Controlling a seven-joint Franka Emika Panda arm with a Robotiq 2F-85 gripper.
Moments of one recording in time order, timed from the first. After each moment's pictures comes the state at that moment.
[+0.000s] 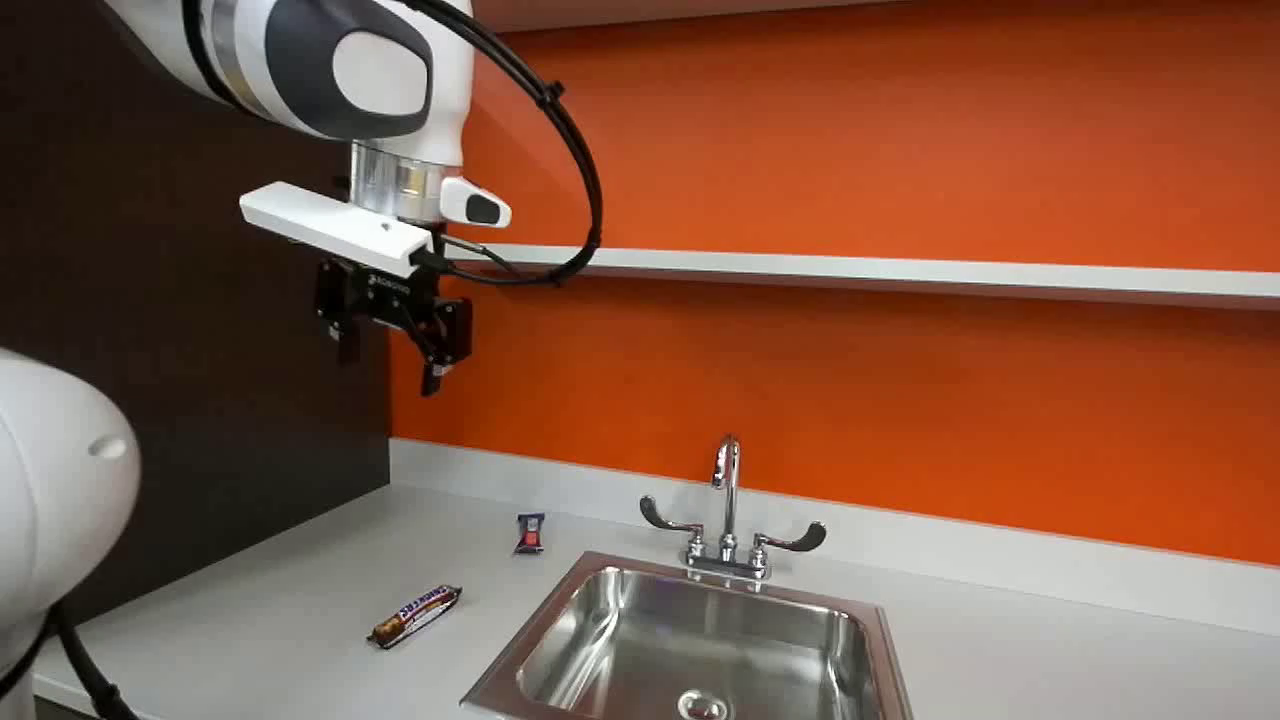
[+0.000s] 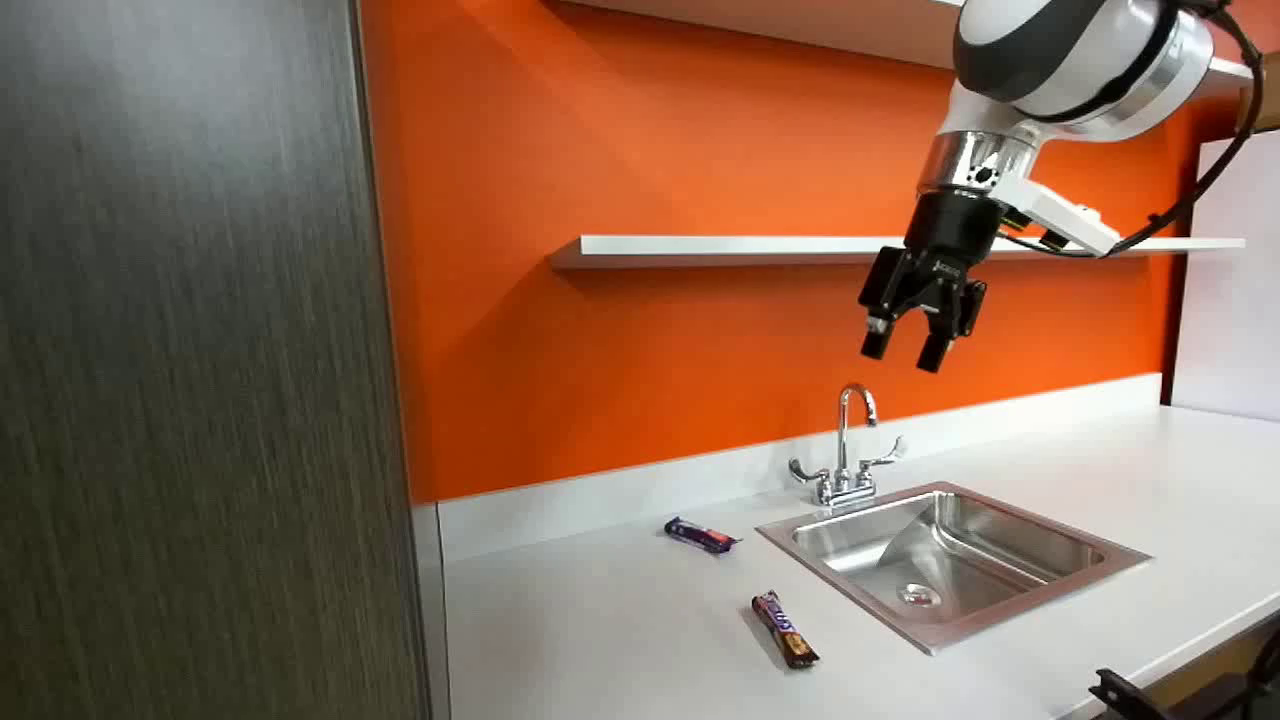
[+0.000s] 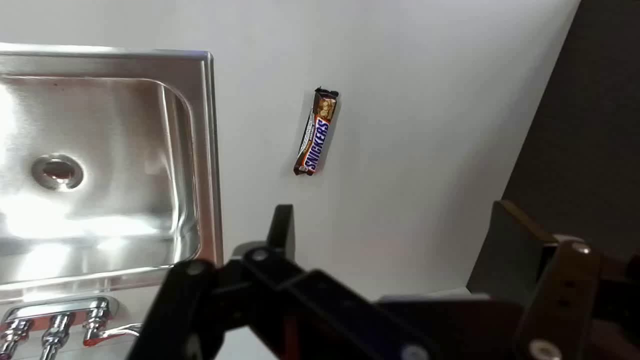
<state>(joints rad) 0.10 -0.84 -0.17 -2.75 0.15 2.09 -0.24</state>
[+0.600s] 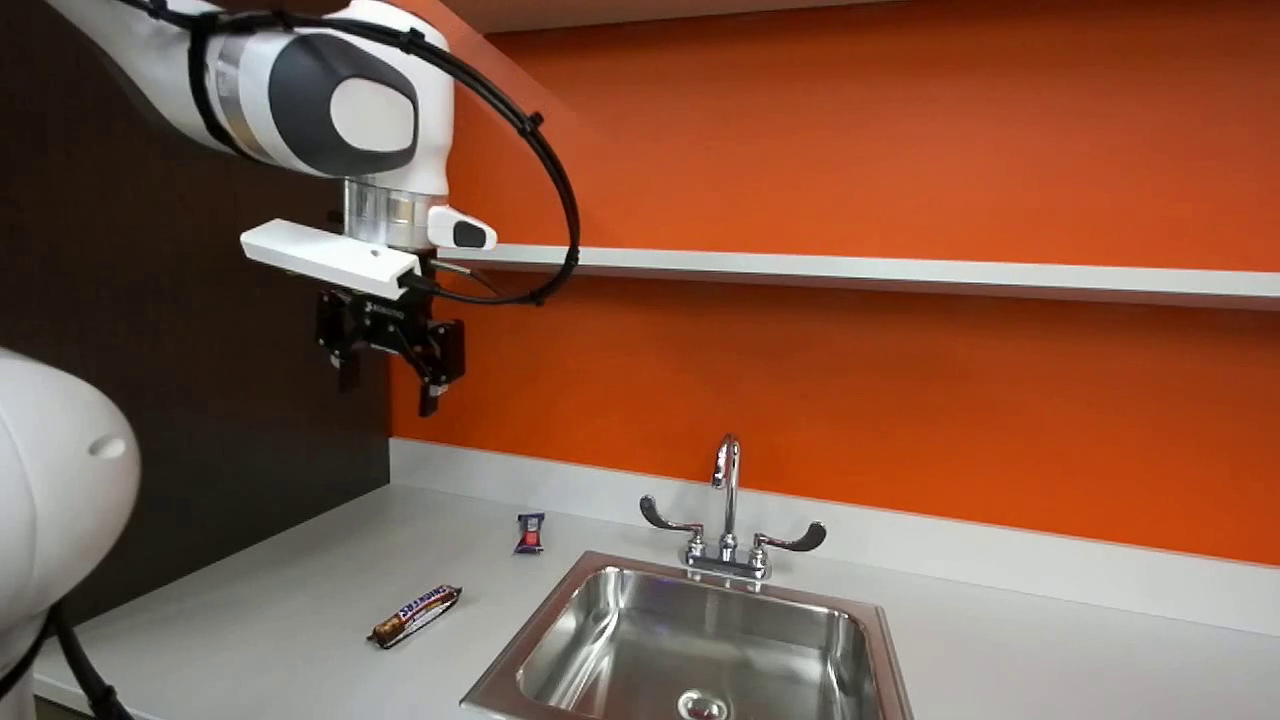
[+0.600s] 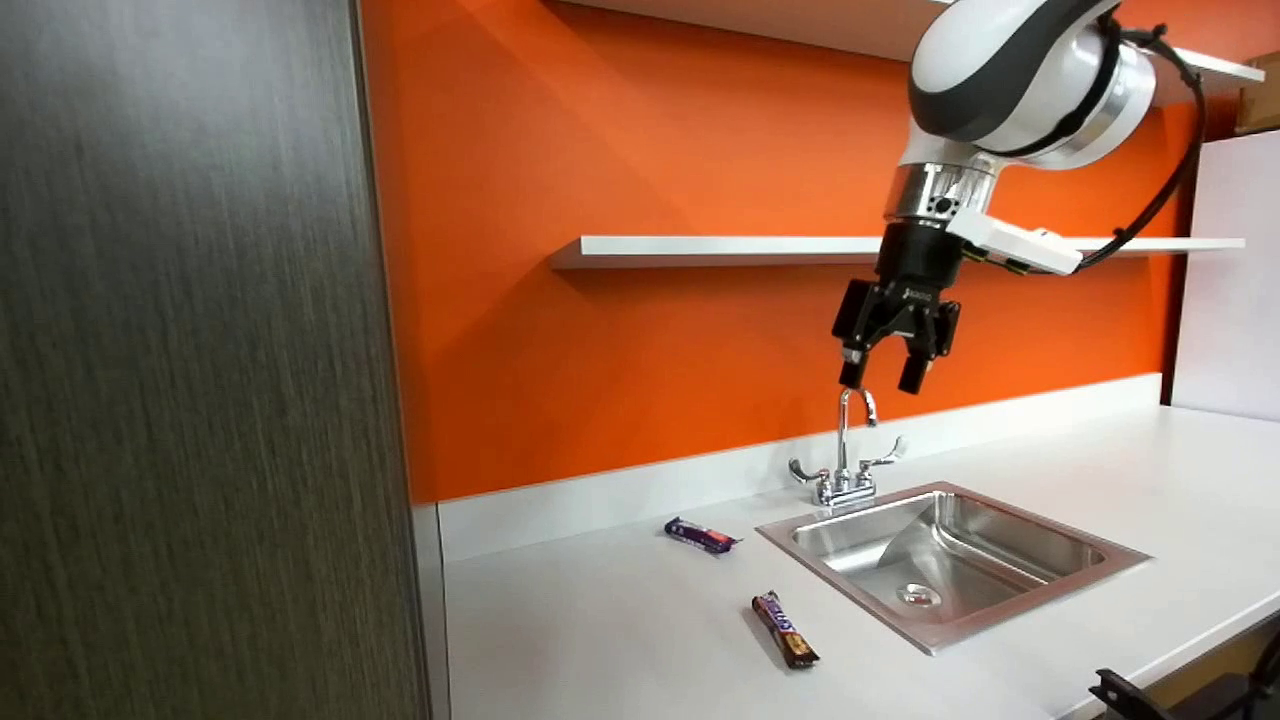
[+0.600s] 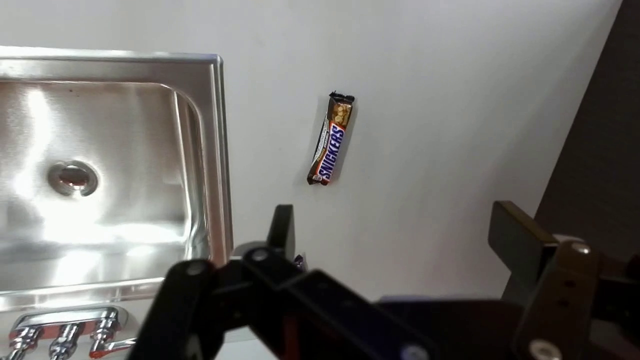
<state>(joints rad) 0.10 -0.74 -0.09 -2.76 0.14 2.18 -0.17</state>
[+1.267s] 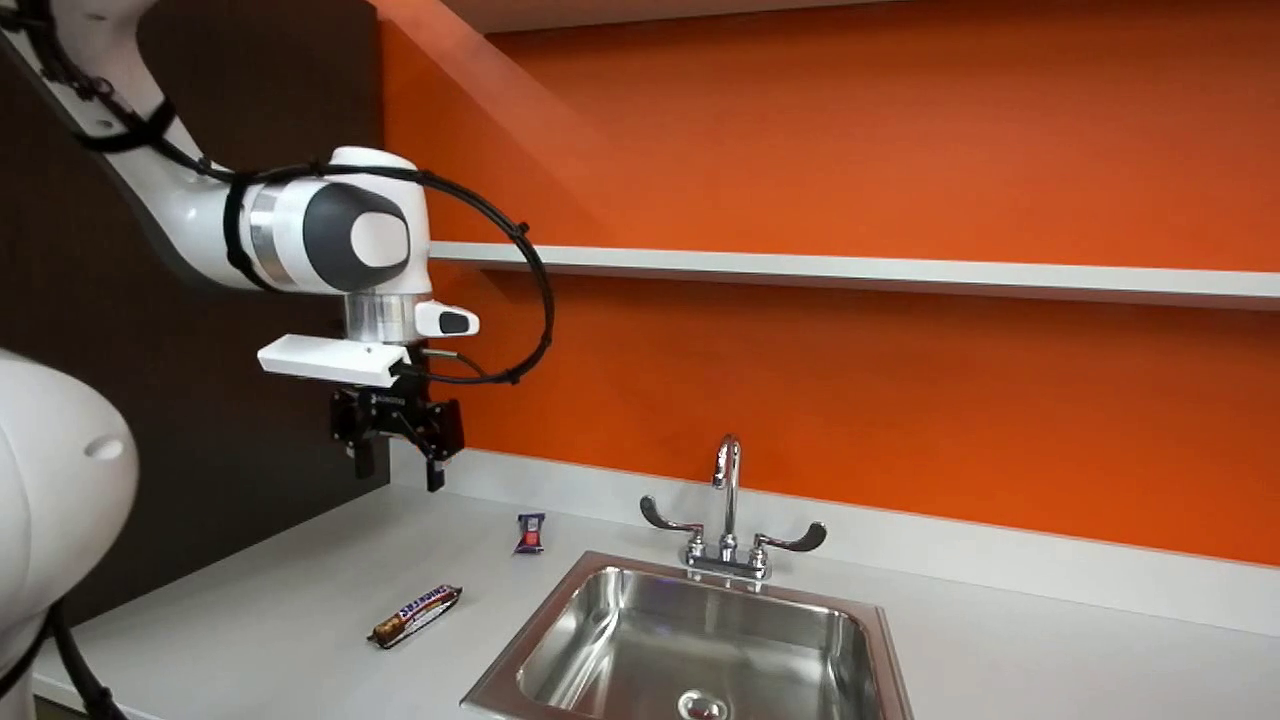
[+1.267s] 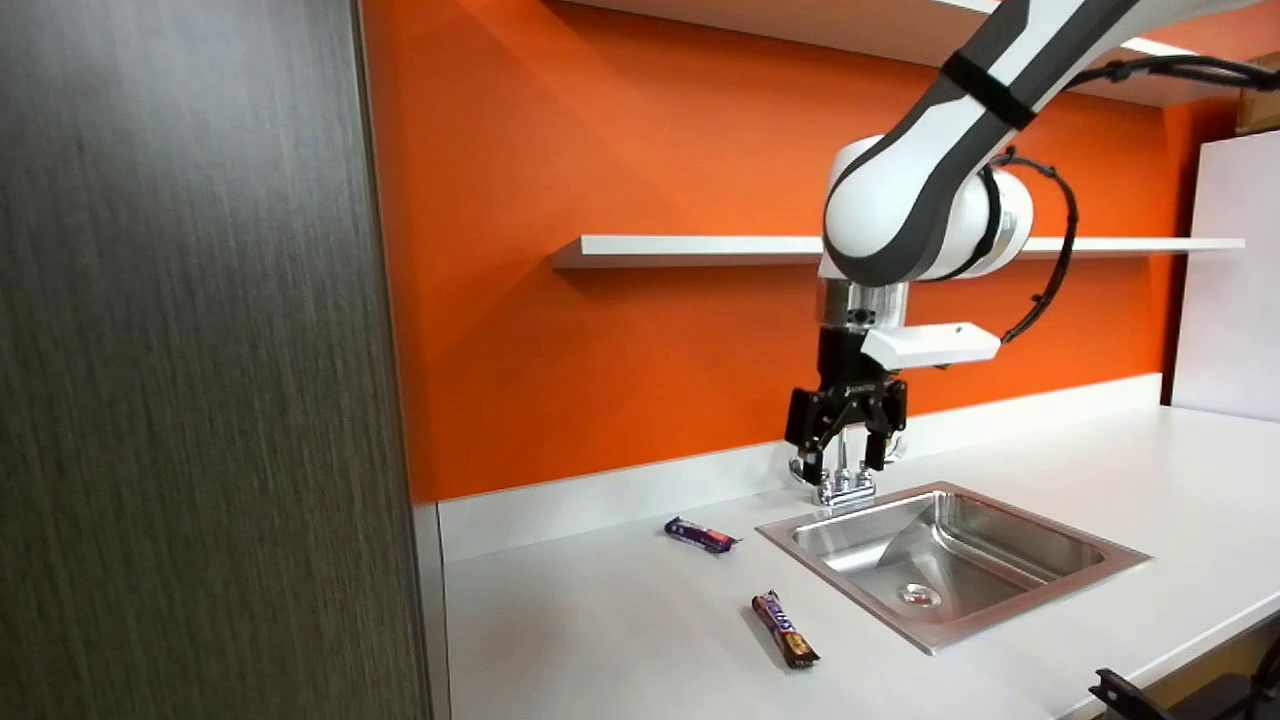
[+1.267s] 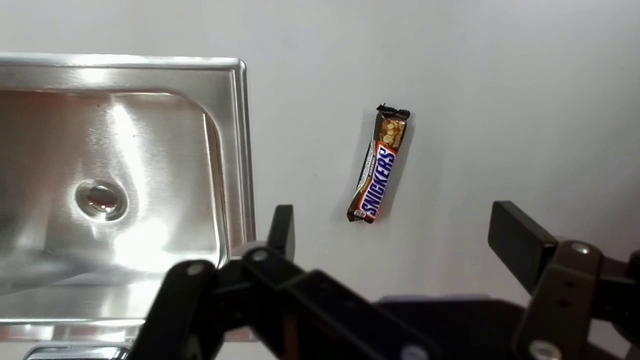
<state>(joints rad) 0.09 -0.40 0.06 -2.76 0.02 2.46 0.02</state>
